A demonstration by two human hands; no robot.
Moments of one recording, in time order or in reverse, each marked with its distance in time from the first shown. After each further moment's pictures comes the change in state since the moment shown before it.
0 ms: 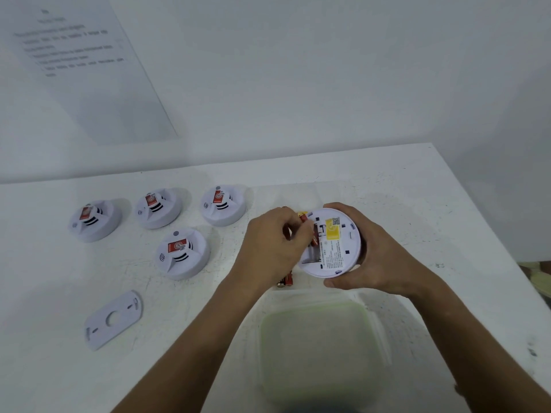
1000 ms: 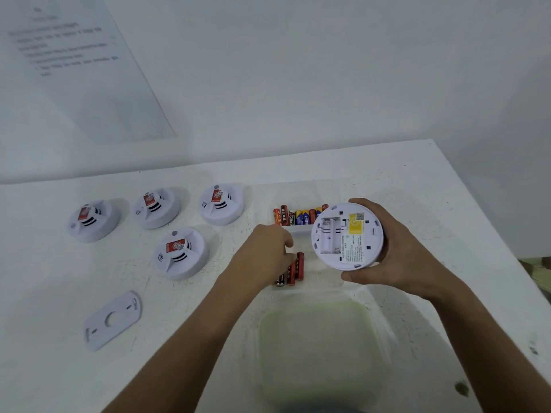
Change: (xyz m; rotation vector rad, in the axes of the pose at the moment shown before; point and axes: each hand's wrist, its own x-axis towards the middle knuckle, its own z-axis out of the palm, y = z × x) left_hand 0.012 -0.029 0.007 0.537 -0.408 -0.098; right_hand -0.017 0.011 -0.018 -0.018 0.096 0.106
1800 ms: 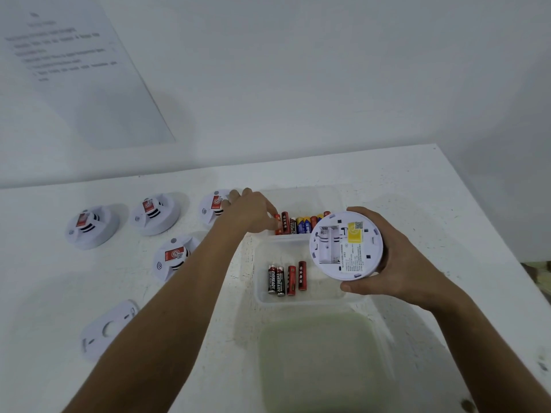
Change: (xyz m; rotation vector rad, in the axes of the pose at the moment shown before) left_hand 0.085 -0.033 -0.036 0.106 -0.141 -0.229; right_hand 0.005 -0.002 0.000 0.030 -0.038 0.021
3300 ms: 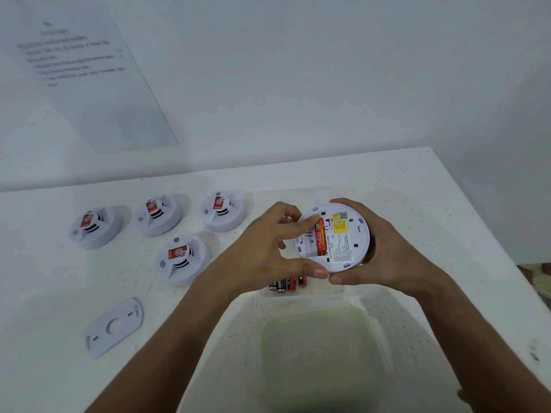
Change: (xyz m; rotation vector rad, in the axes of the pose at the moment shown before) left_hand -0.113 0.013 0.010 -0.512 0.174 0.619; right_hand 0.008 -0.023 0.010 0.105 -0.029 -0.084
